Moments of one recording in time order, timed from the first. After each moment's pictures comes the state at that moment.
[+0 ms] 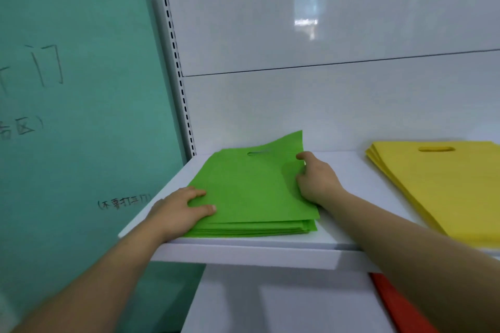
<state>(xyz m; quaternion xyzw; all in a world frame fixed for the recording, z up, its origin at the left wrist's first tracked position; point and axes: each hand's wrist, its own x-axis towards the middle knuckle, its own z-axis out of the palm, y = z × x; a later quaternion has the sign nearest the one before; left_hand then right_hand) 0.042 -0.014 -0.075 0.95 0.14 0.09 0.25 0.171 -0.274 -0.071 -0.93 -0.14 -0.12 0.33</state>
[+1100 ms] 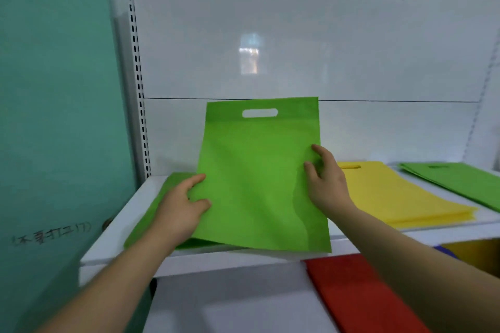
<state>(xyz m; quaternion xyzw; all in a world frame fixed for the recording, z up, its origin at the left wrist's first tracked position) 0.020 -0.076 -0.035 0.83 0.00 0.20 0.53 0.084 -0.337 -0.028 -0.81 -0.07 -0.34 0.47</state>
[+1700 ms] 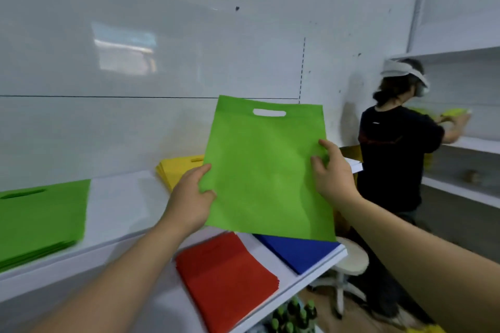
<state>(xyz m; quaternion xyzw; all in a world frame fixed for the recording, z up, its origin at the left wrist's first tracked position) 0.001 -0.380 -0.037 0.83 -0.24 0.15 0.48 -0.066 -0.645 -0.023 -0.81 0.15 -0.41 0.38</state>
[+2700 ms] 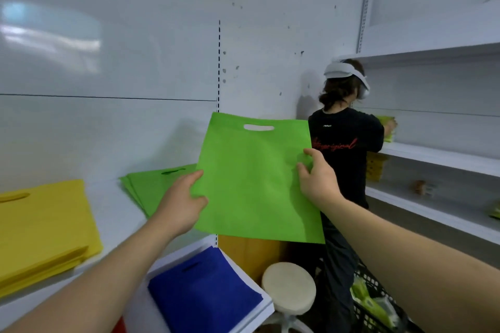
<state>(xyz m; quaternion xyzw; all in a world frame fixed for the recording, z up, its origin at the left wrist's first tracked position) 0.104 -0.760 -0.052 0.84 -0.28 0.09 0.46 0.016 -1.022 -0.038 -0.83 0.22 -0.39 0.35</state>
